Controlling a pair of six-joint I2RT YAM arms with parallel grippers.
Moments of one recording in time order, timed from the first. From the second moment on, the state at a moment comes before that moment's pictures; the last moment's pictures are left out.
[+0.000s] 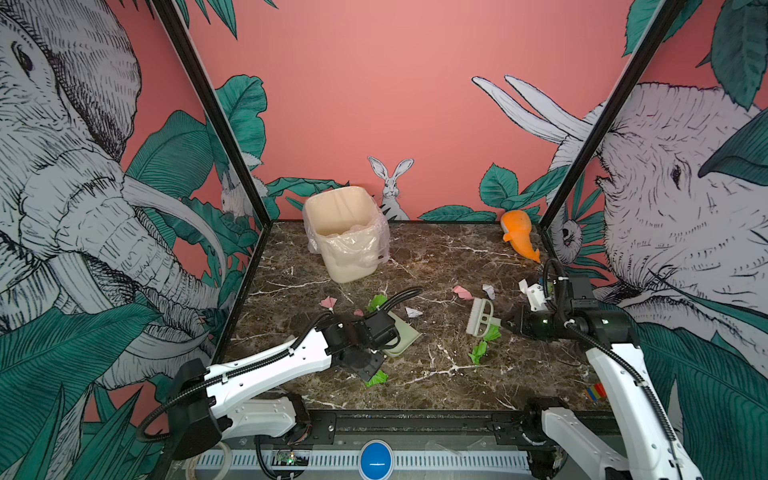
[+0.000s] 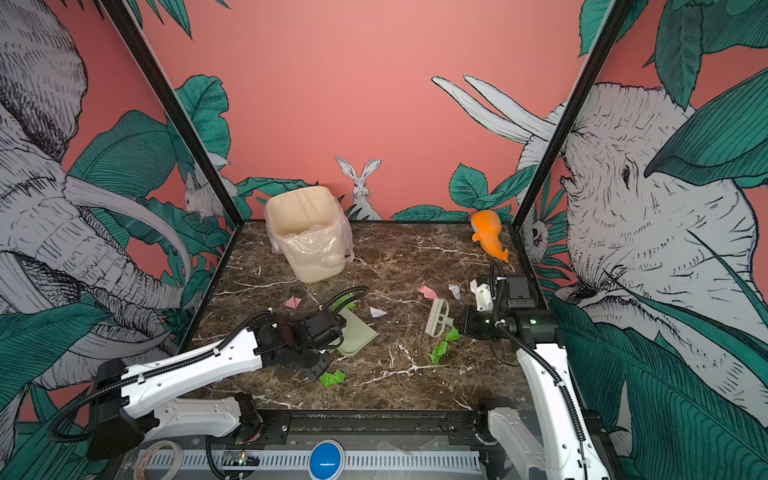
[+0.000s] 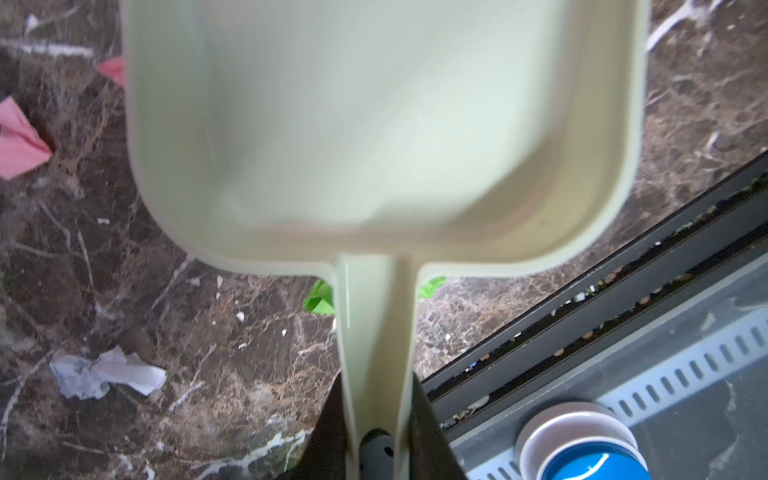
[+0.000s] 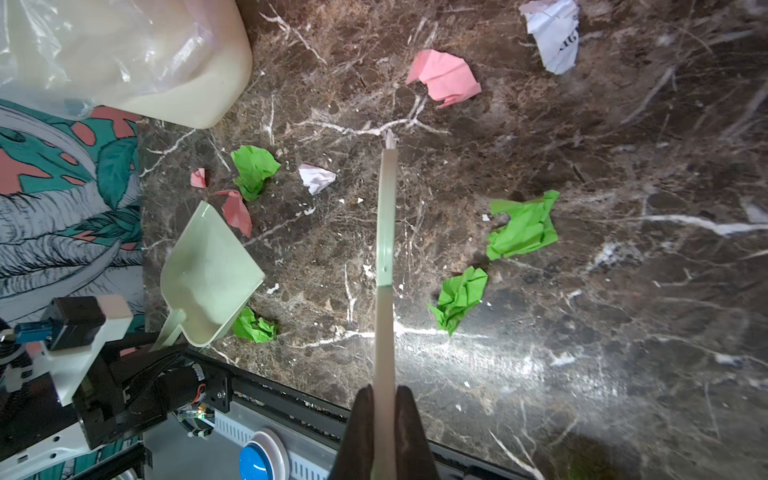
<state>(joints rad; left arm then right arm) -1.10 1.23 0.99 -1.11 -0.12 -0.30 0.05 0.92 1.06 -1.24 -0.43 0.23</state>
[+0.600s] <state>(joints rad) -1.14 1.49 1.17 -1.04 0.01 -0.02 0.05 1.02 1.15 -1.46 -0.15 0.15</state>
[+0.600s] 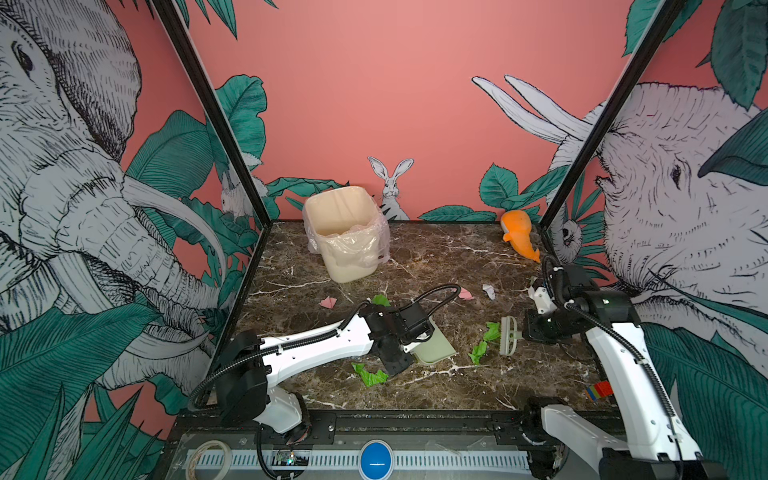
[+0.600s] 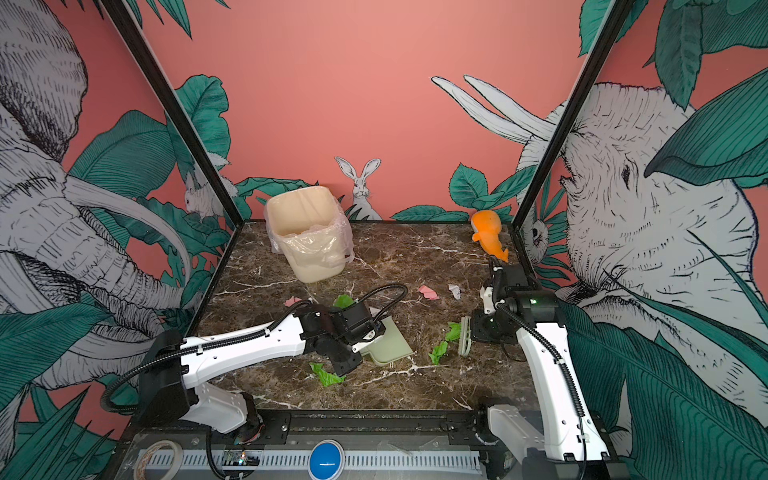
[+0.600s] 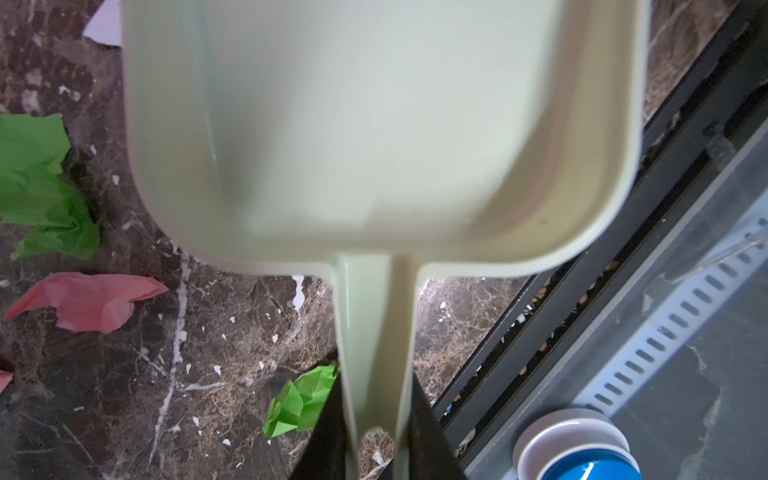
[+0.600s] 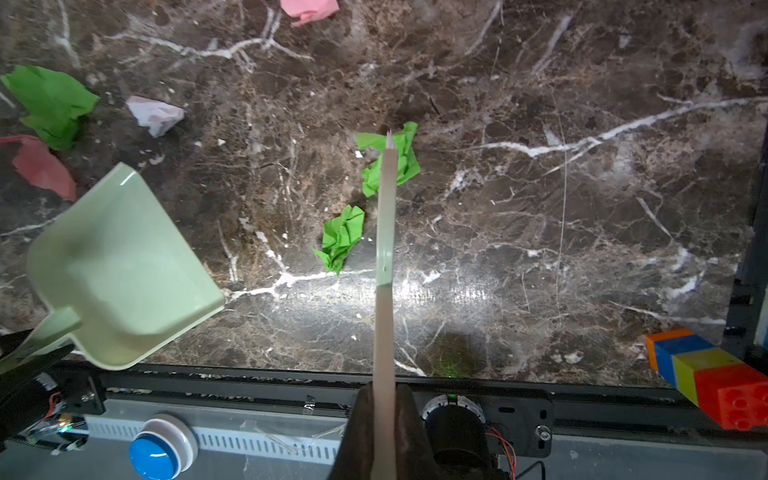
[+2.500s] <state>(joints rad) -1.15 1.64 1.15 -0.93 0.00 0.17 0.36 1.16 1.04 -1.40 -0.16 0.27</state>
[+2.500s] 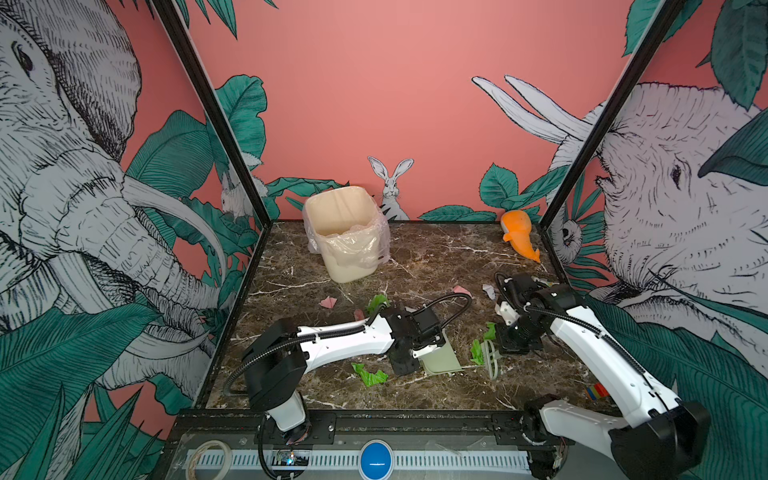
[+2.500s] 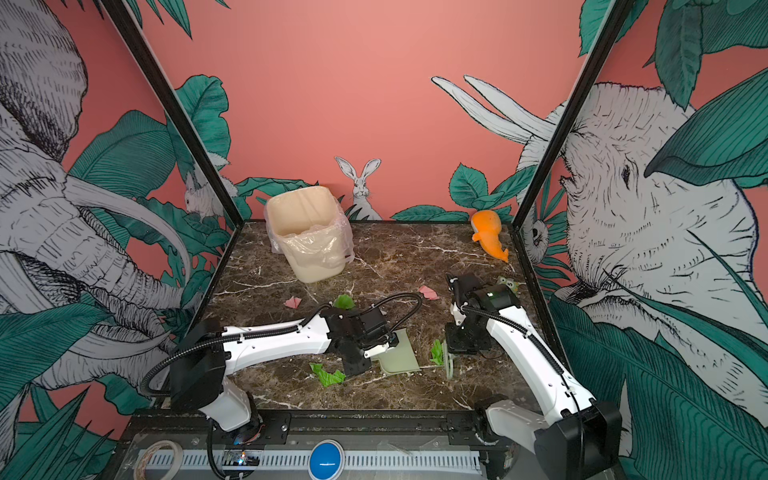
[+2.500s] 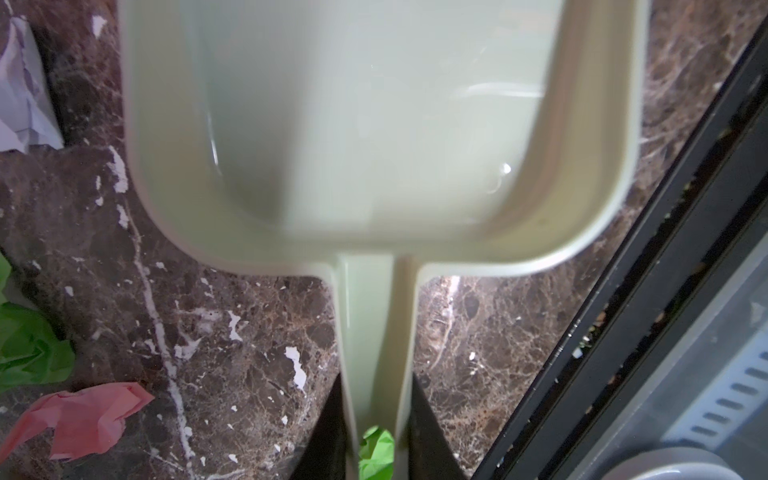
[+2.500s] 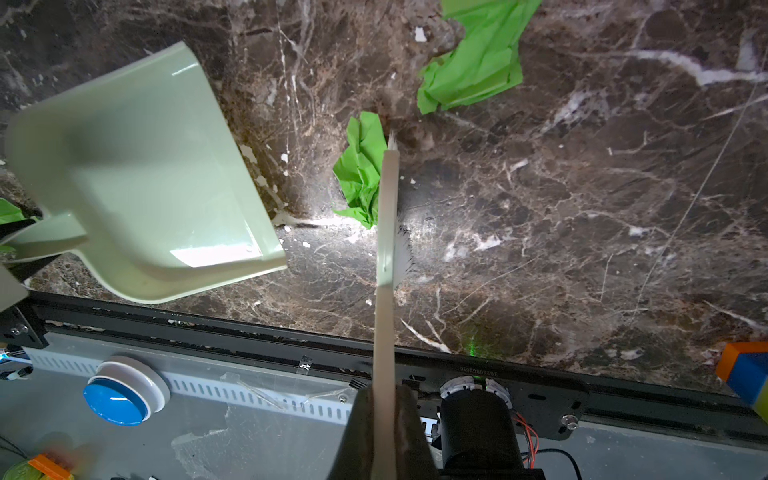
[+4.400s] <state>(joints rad) -1.18 1.71 1.16 -0.89 -0.02 0.16 0.52 1.29 1.14 -1.34 -0.14 0.26</state>
